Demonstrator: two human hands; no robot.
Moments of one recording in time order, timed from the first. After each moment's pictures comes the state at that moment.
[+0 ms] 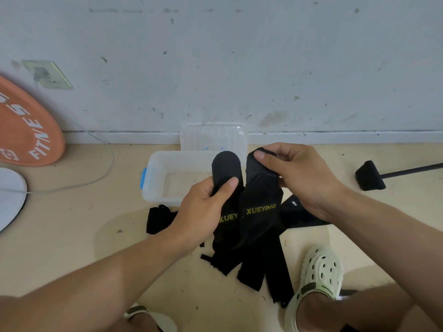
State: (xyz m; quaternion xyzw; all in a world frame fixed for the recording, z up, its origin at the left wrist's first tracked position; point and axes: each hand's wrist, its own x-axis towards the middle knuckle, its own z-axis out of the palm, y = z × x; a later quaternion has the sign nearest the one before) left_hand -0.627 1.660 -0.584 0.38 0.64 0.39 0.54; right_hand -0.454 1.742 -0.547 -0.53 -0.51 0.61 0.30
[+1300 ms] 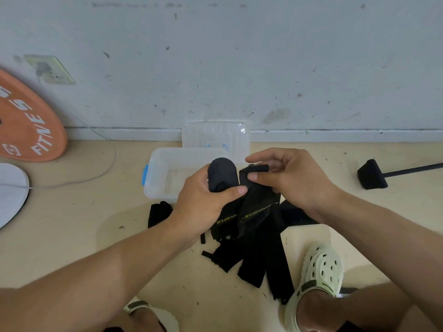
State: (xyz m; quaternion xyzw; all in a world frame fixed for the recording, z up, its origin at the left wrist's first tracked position) left_hand -0.636 1.665 -0.595 0.36 0.63 0.43 0.54; right_hand -0.457 1.732 -0.551 -0.54 -0.58 0.57 0.24
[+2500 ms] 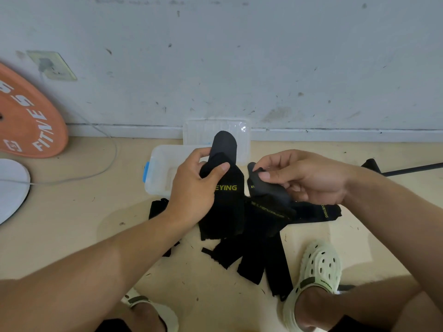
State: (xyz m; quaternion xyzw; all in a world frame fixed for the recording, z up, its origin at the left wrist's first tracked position) left_hand -0.642 1.672 -0.584 0.40 0.68 0.45 0.43; right_hand -0.440 1.755 -0.537 -0.43 -0.50 0.75 0.05
